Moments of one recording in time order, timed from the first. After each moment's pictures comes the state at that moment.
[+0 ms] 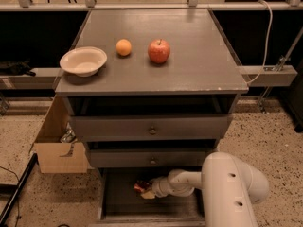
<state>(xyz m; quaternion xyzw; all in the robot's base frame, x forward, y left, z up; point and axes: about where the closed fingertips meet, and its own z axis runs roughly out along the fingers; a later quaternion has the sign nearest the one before) 0.569 0.019 0.130 -0.48 0.81 0.23 0.25</state>
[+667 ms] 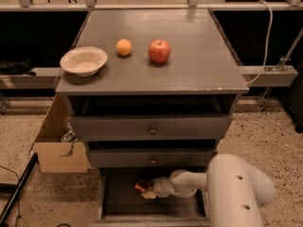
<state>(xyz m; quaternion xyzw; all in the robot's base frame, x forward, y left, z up) 0.565 0.013 0.138 -0.46 0.82 0.24 0.25</state>
